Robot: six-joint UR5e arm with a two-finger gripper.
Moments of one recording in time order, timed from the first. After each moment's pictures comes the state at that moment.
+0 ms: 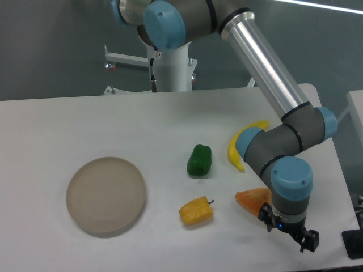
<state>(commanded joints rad) 2.32 -2.57 -0.70 -1.16 1.65 1.18</state>
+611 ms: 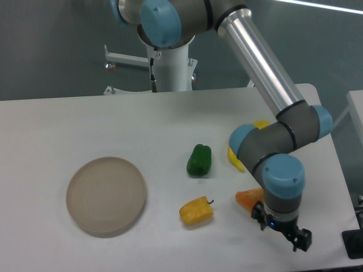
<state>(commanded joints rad) 2.29 -2.42 -0.90 -1.16 1.65 1.17</state>
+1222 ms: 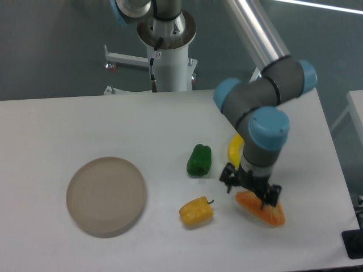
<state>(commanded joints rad) 2.32 -2.11 -1.32 -1.15 1.43 0.88</state>
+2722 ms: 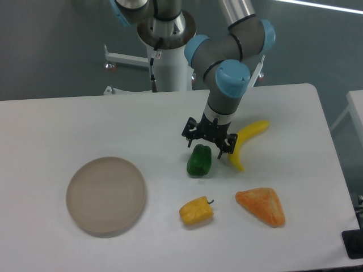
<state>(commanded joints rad) 2.34 -1.92 -1.76 -0.96 1.36 0.84</state>
